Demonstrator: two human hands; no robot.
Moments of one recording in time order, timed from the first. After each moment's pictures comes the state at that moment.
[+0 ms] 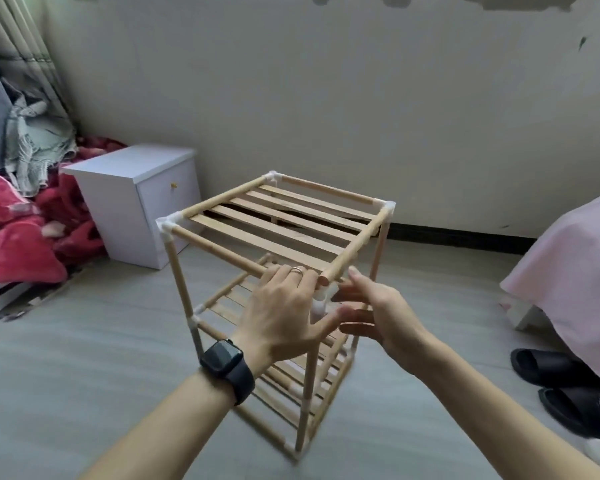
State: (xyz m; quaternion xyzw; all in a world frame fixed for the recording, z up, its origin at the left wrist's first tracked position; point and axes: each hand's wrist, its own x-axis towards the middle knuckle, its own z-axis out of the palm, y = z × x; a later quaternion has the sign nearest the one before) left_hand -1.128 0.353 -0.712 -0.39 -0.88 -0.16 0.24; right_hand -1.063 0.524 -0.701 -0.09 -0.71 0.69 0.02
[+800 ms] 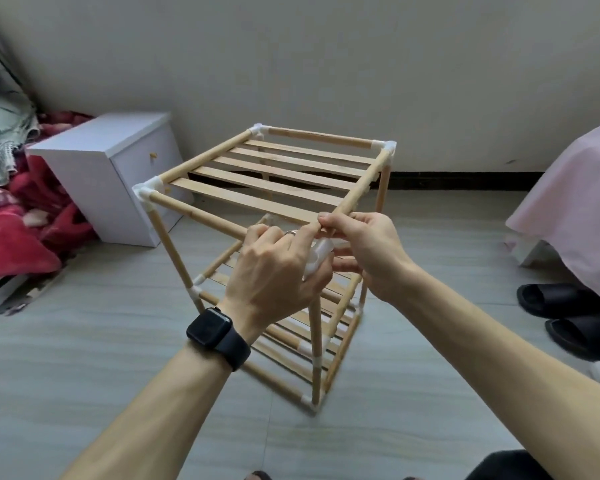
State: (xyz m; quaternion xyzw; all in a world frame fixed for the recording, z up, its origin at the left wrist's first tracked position) left_hand -1.135 0.345 -0.715 -0.44 -0.81 -0.16 0.36; right_hand -1.098 0.508 -0.698 -0.10 -0.62 0.78 0.09
